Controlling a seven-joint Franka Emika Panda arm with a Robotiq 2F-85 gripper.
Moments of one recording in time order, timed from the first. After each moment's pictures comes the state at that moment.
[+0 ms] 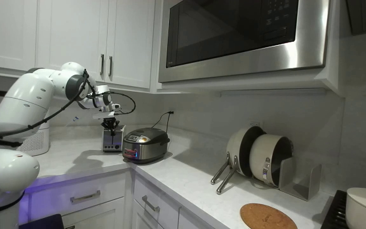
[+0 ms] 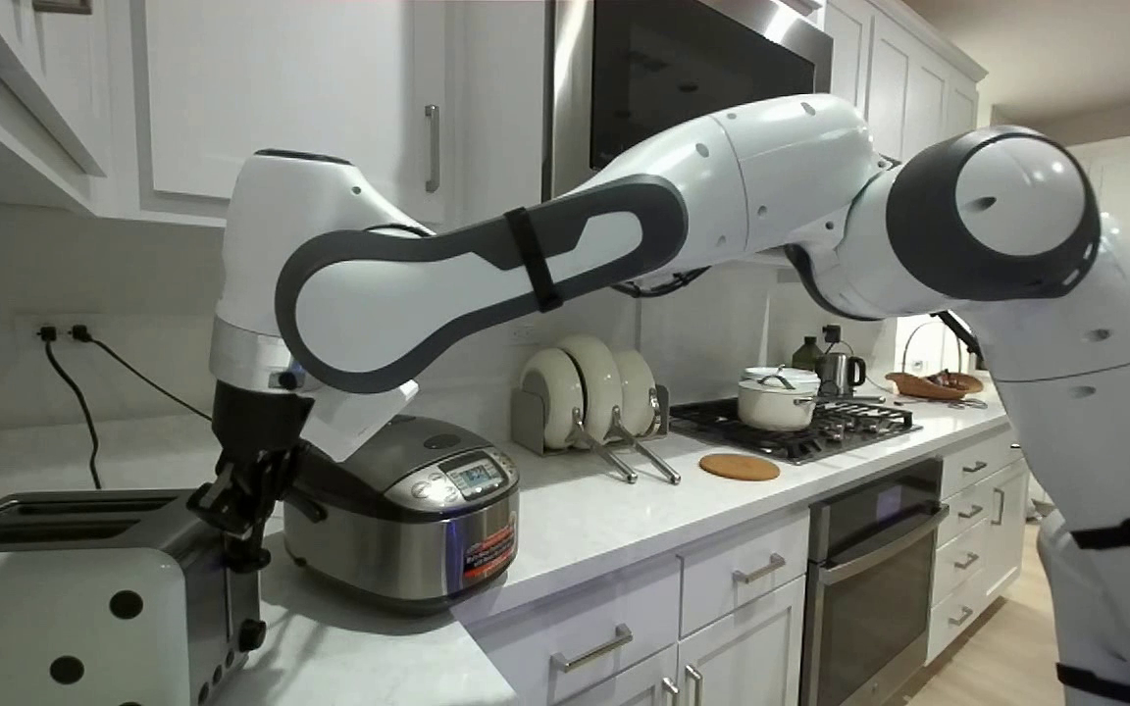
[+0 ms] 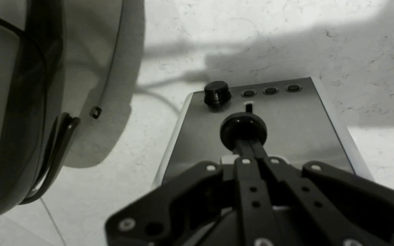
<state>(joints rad) 0.56 0.41 0.32 -1.51 -0.35 2.17 0.12</state>
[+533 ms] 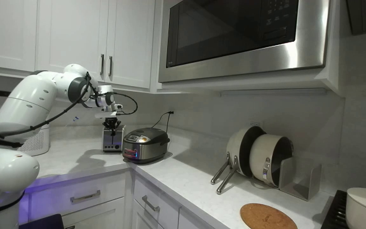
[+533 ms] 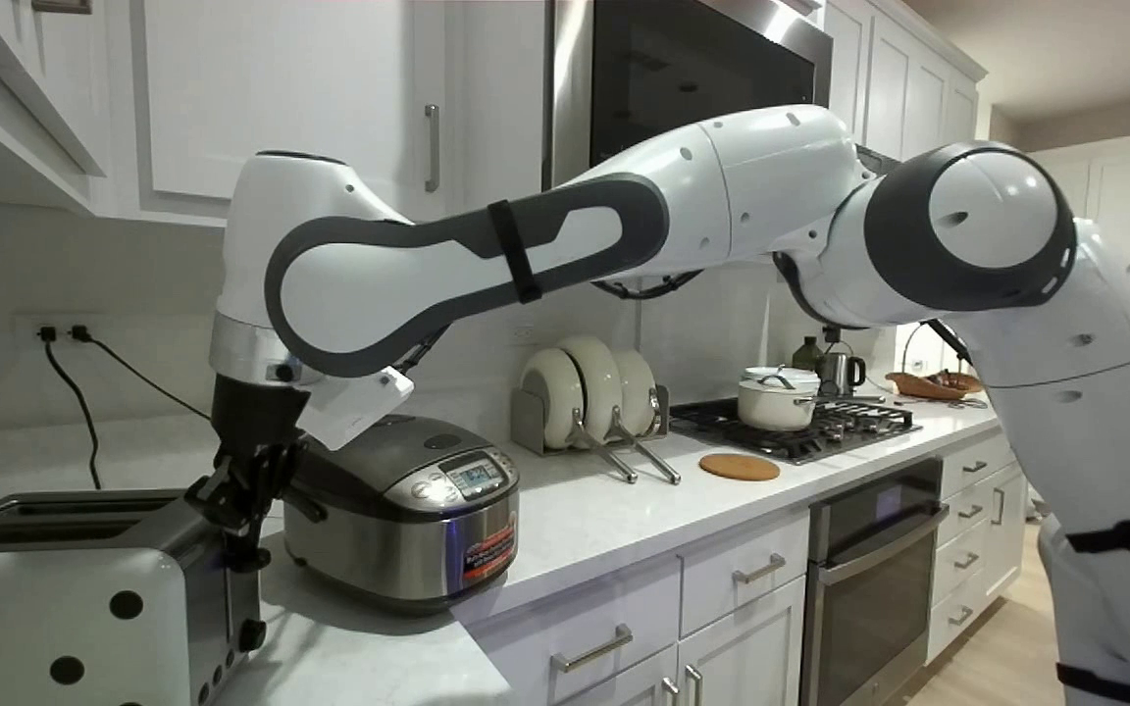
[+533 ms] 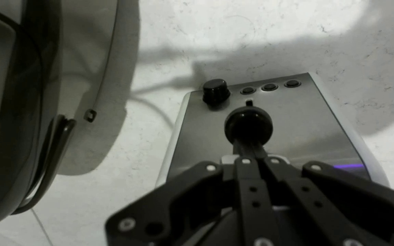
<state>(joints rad) 0.56 0.45 0.31 -1.44 -0.29 2.13 0.08</state>
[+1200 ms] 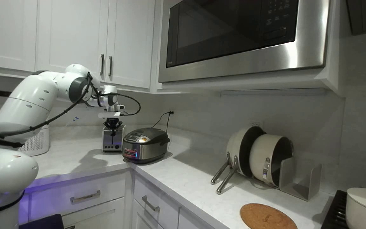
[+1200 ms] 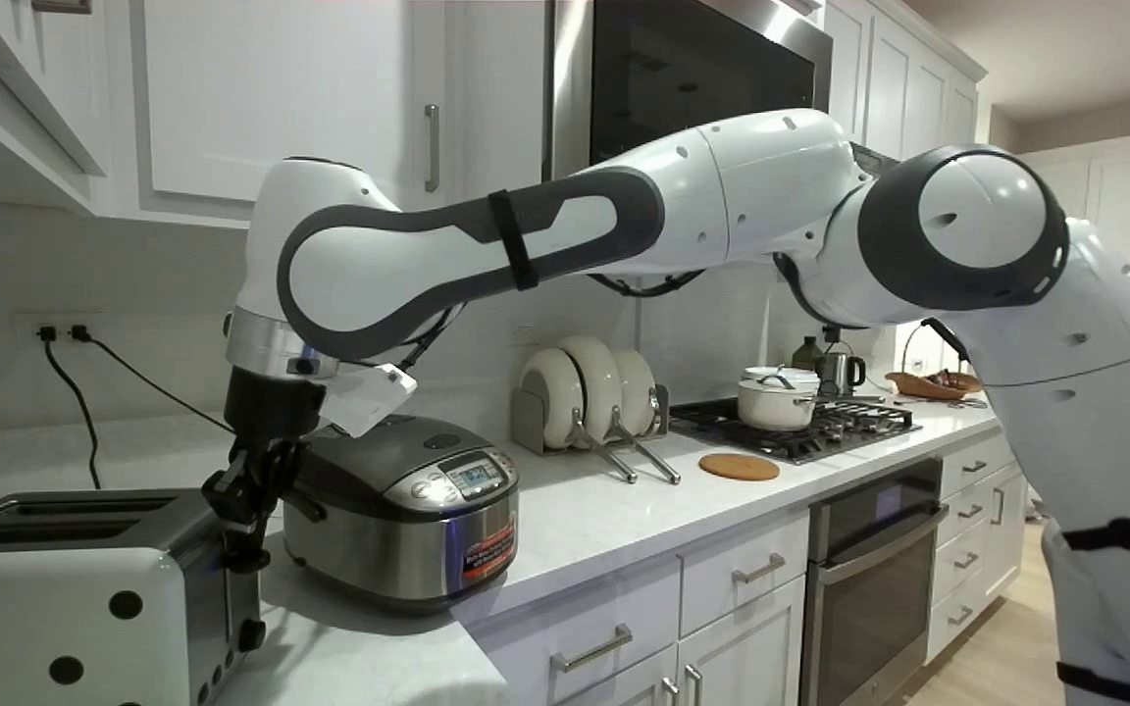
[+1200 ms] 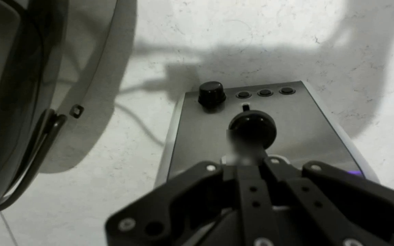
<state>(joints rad) 0.52 0.45 0.32 -1.44 -0.19 2.13 -0.08</state>
